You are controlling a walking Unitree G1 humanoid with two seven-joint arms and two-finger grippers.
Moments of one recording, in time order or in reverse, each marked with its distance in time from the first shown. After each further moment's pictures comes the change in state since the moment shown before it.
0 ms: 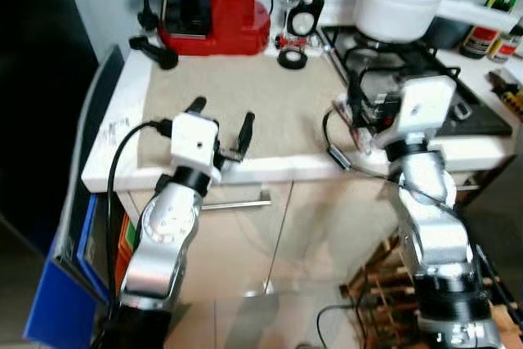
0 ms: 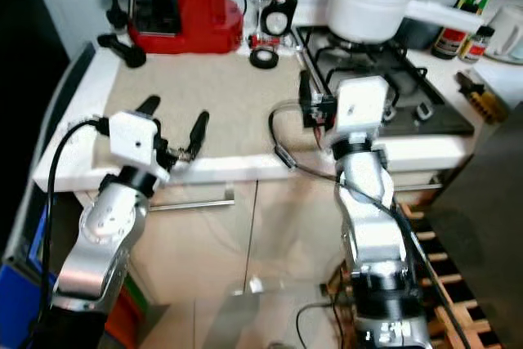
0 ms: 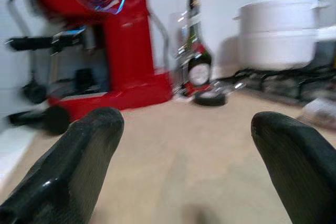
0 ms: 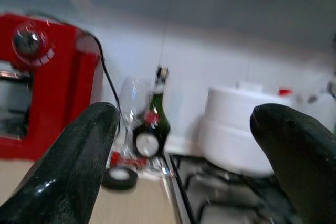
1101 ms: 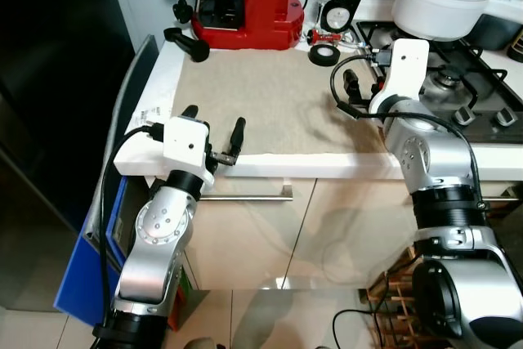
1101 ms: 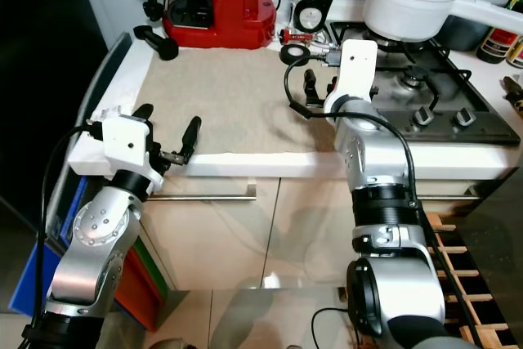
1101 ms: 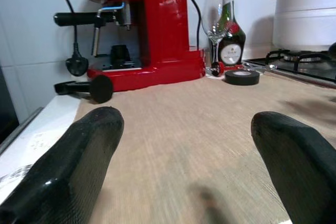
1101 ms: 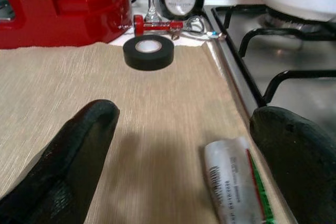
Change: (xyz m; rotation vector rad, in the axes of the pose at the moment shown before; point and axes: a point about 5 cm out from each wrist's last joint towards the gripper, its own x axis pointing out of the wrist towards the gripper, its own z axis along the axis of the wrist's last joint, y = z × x) left arm -0.008 0.004 -0.005 -0.044 0.057 0.033; right arm 0.057 -0.017 -0.049 0.167 0.669 -0.025
